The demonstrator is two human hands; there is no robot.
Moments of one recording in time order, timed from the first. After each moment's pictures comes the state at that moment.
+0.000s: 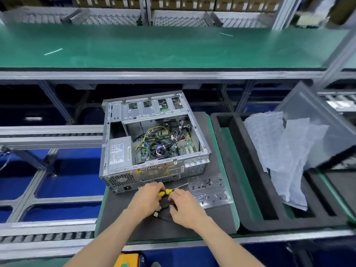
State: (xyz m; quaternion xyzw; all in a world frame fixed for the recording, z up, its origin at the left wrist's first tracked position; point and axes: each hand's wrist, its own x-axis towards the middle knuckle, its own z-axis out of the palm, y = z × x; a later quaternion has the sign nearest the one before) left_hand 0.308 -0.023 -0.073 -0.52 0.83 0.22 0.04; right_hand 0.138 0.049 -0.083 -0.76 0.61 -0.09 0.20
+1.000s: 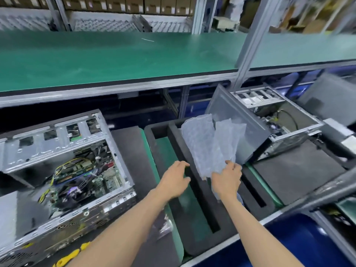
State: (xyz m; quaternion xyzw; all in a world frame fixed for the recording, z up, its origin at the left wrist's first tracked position) left_hand -0.015 -0.061 -0.017 -0.34 0.87 0.35 -0.04; right_hand -0.166 0.046 -0.022 -0.22 0.93 -0.28 0.11
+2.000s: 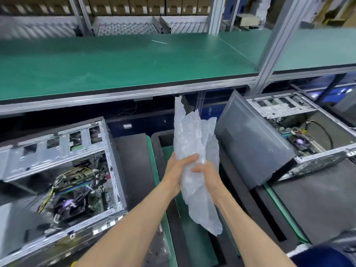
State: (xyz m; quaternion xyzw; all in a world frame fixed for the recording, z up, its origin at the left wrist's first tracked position) left_hand -0.073 -0.110 0.005 -0.38 0.36 0.80 -0.29; right_hand -0.174 -0.041 0.002 -0.24 0.65 -0.54 0.48
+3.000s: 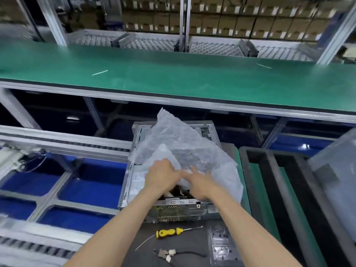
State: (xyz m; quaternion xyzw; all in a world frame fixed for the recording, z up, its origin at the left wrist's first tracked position) left_hand 0.288 -0.137 0.051 -0.68 0.66 0.26 -0.17; right_hand 0.128 -0.141 0.020 -0.78 0.56 0.11 0.26
